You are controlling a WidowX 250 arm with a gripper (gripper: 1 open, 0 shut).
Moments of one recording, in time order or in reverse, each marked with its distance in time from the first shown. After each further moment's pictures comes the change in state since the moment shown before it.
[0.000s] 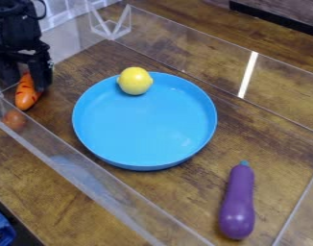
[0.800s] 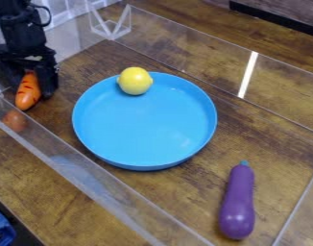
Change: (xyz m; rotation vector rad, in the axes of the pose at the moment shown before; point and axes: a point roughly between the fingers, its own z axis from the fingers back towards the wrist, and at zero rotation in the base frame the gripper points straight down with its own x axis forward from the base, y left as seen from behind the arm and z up) arm 0.006 -0.001 -0.009 -0.014 -0.016 0.025
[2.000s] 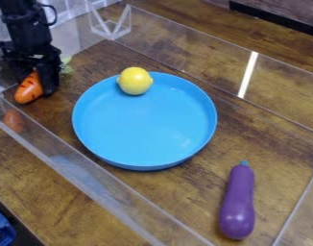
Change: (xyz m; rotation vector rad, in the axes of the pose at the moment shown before) arm 0.011 -0.005 -0.001 0.015 -0.026 -0.030
